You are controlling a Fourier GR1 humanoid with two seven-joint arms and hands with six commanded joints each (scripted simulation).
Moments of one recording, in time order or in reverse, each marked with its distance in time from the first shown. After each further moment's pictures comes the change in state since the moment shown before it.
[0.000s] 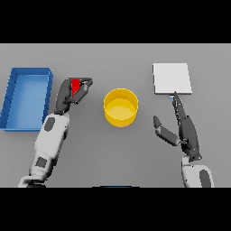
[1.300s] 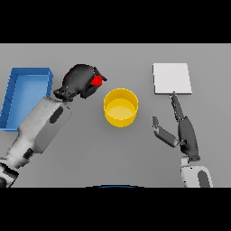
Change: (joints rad) left arm -0.158 0.298 -0.579 -0.247 -0.484 -0.110 0.246; right arm 0.007 -0.005 0.027 -0.024 0.061 -0.017 -0.003
